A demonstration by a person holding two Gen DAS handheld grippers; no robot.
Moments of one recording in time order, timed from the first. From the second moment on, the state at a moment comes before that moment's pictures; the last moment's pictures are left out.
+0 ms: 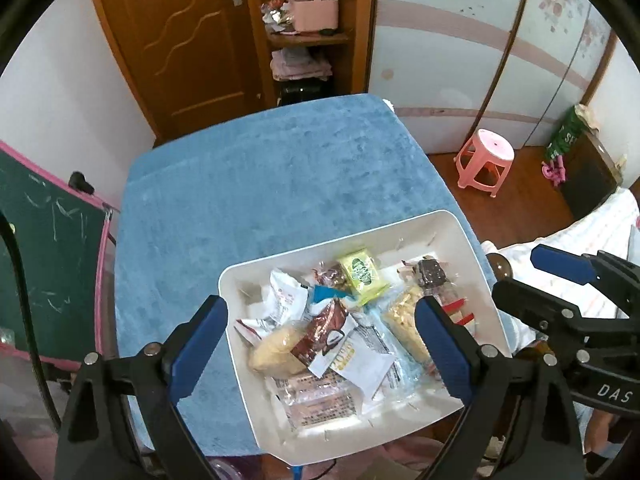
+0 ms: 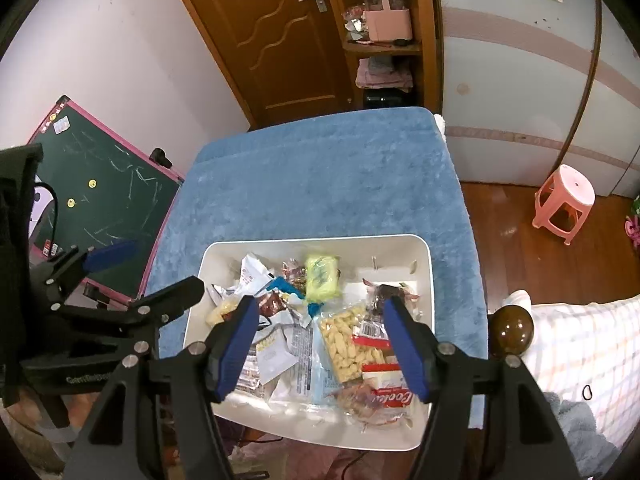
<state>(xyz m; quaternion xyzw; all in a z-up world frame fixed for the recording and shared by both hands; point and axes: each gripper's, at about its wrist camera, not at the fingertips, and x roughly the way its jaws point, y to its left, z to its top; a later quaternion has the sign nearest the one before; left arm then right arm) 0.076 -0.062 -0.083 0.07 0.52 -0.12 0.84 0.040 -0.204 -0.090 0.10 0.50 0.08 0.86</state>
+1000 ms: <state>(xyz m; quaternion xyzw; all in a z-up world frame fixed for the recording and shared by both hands) 0.023 -0.040 -0.049 0.04 0.48 -0.06 0.87 -0.001 -0.183 -0.051 0.07 0.45 0.10 0.88</state>
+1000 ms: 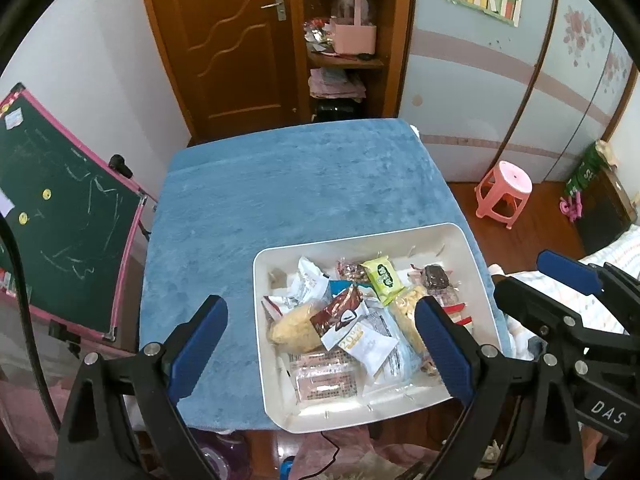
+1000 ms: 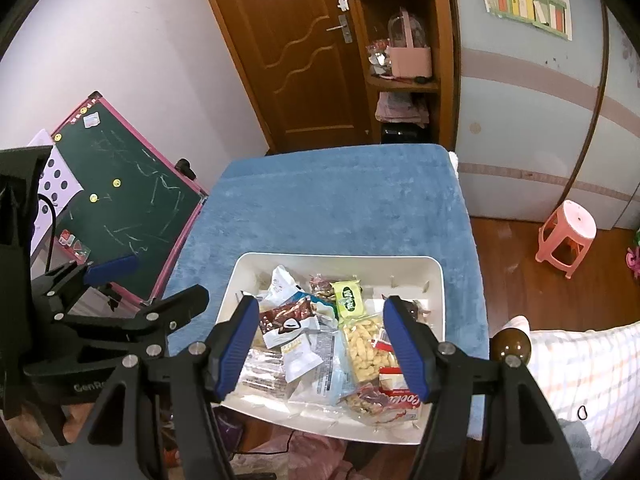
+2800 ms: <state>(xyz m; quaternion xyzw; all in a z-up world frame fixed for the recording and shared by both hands) 0.018 0.022 -0.051 0.01 0.49 0.00 0.87 0.009 -0.127 -0.039 0.06 0.47 0.05 0.88</state>
